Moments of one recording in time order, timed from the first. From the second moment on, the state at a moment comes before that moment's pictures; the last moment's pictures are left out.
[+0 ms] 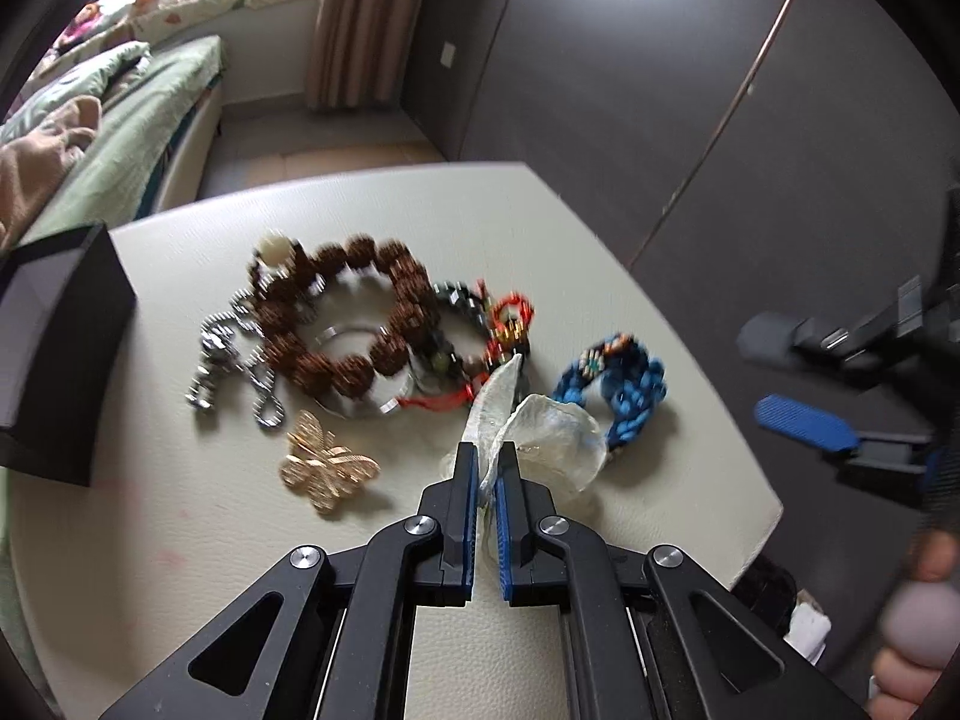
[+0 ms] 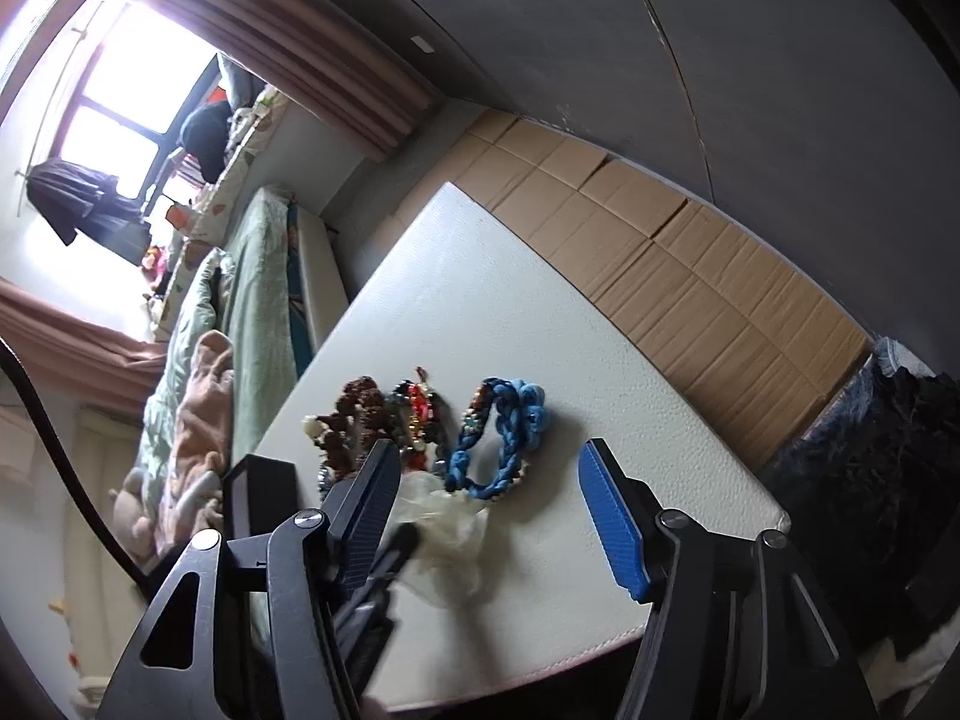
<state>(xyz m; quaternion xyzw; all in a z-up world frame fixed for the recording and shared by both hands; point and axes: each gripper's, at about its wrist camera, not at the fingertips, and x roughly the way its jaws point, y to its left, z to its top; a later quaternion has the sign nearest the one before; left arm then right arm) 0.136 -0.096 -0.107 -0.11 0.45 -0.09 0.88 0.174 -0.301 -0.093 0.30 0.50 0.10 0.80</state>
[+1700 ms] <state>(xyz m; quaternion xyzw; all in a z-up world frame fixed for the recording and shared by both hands) 0.102 0.120 -0.043 -0.29 0.32 0.06 0.90 0.169 -0.182 -0.048 0.20 0.41 0.24 0.86</state>
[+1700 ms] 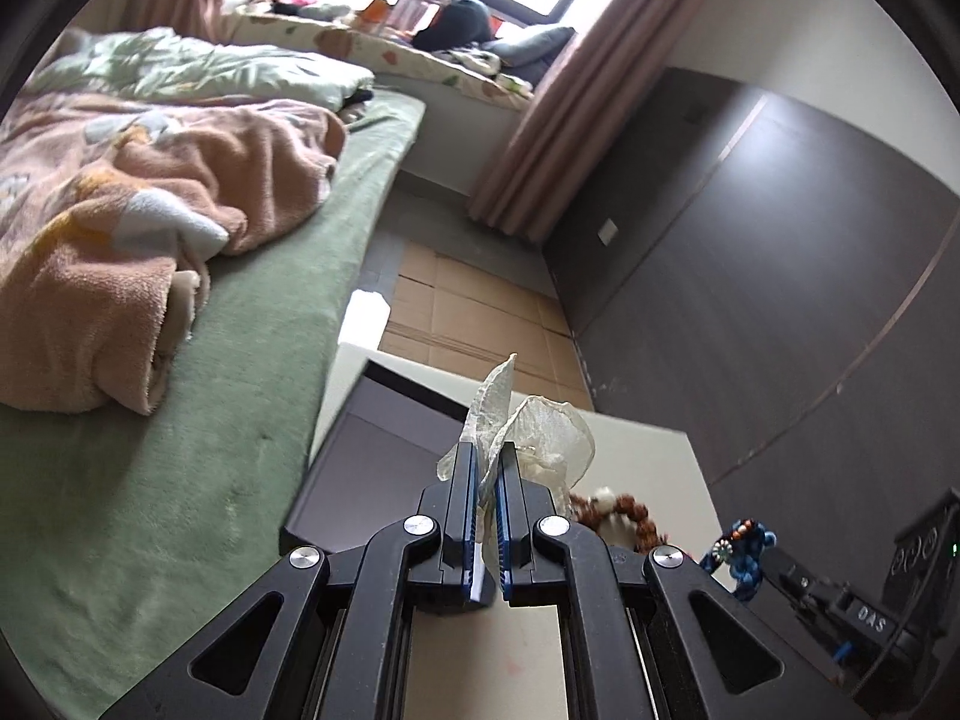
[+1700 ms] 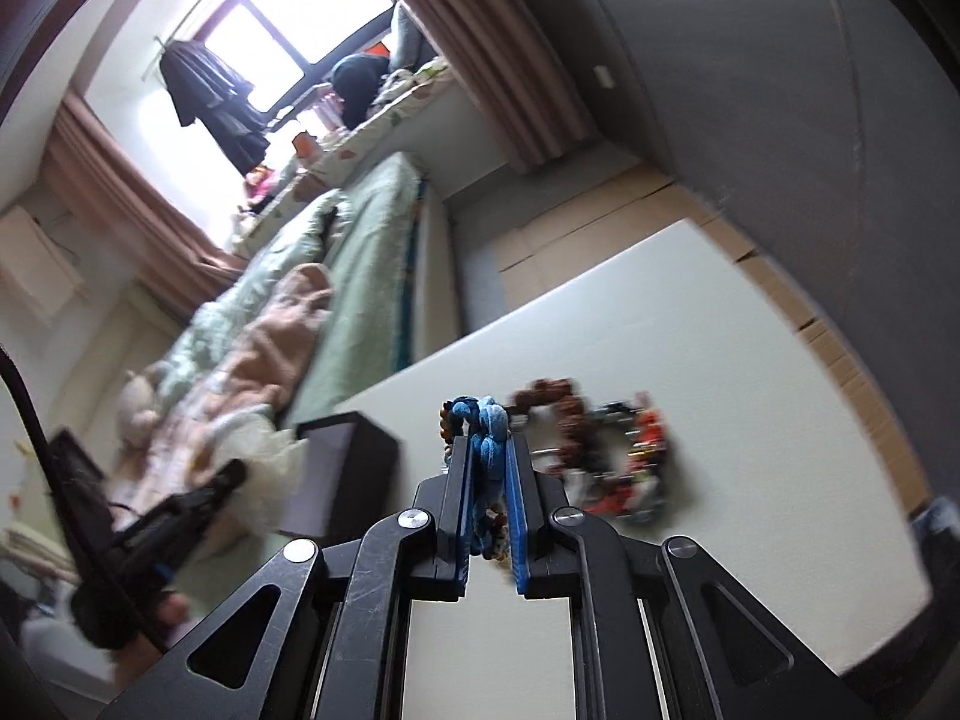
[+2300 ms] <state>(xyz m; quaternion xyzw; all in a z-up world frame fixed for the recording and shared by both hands) 0.070 0.165 -0.032 -0.34 0.29 0.11 0.89 0.180 -0.061 -0.017 0.15 0.39 0.36 0.83</state>
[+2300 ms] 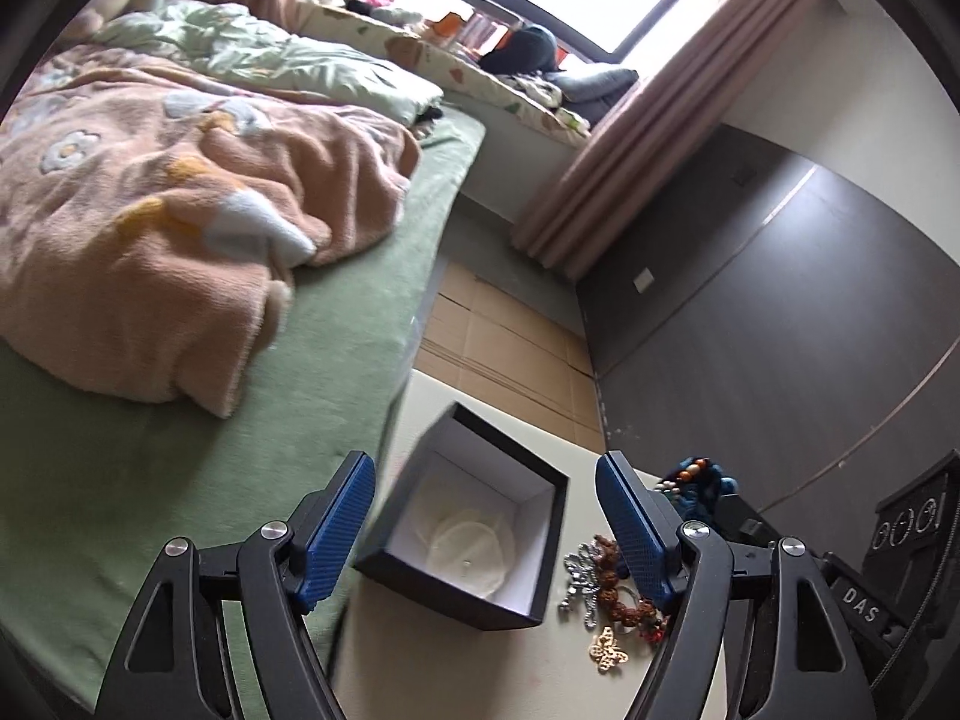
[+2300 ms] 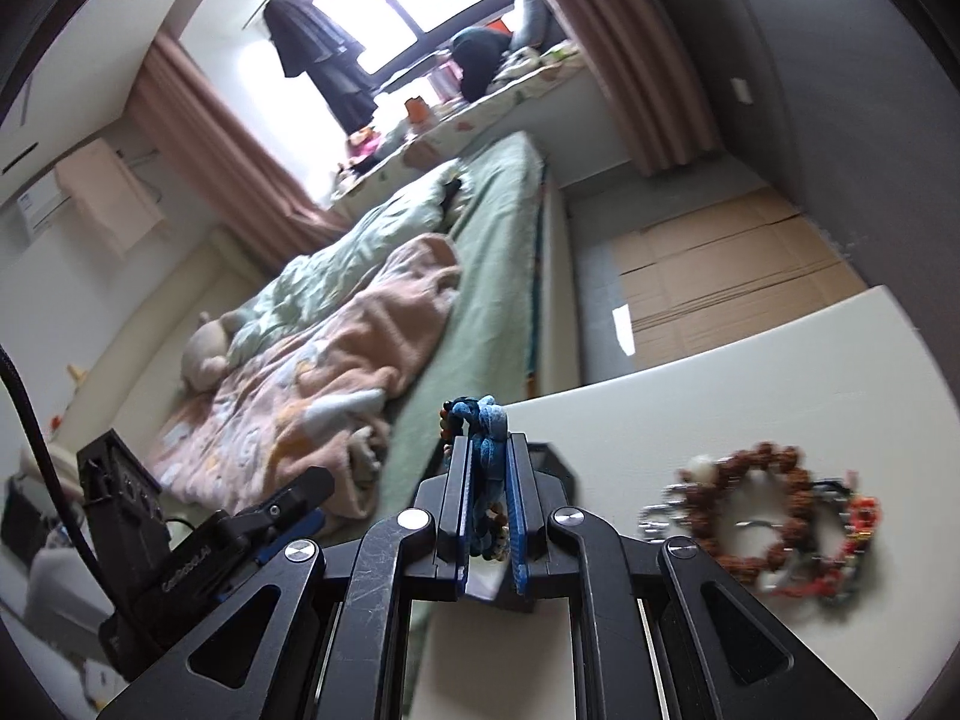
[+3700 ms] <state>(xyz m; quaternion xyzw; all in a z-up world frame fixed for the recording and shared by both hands) 0.101 0.039 0.009 -0.21 0.29 0.03 0.93 0.194 -0.242 -0.041 0.29 0.44 0.19 0.83</state>
